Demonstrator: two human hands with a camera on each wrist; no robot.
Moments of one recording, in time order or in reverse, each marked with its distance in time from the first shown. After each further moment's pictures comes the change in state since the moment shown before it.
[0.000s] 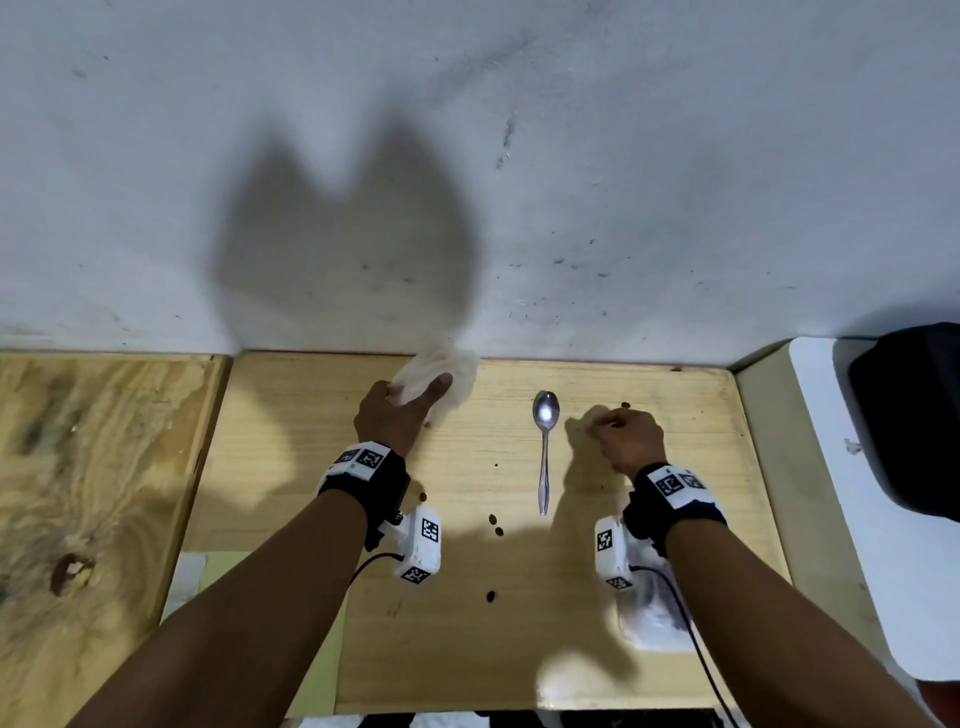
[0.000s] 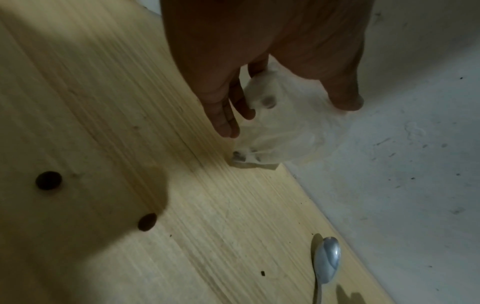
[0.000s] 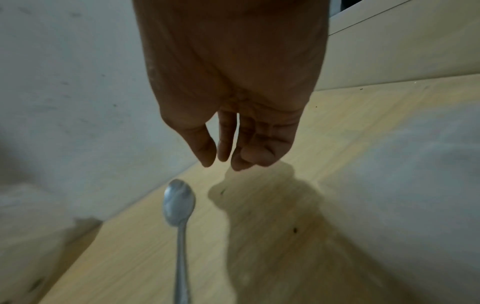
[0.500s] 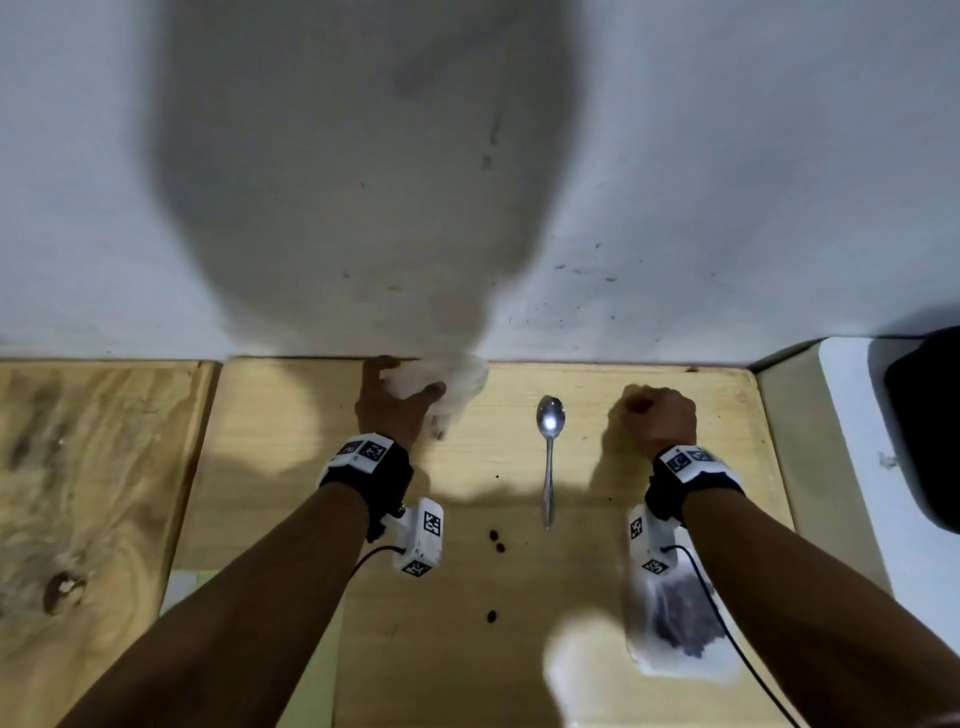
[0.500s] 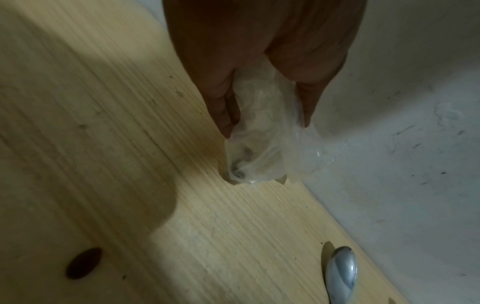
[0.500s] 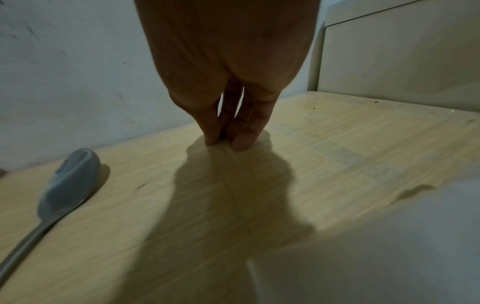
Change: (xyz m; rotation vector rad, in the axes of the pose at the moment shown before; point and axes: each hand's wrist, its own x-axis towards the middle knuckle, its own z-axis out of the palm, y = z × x) left_hand 0.025 0.009 0.017 -0.017 0.068 0.154; right_hand 0.052 -0.001 -0.011 -0.297 0.193 -0.044
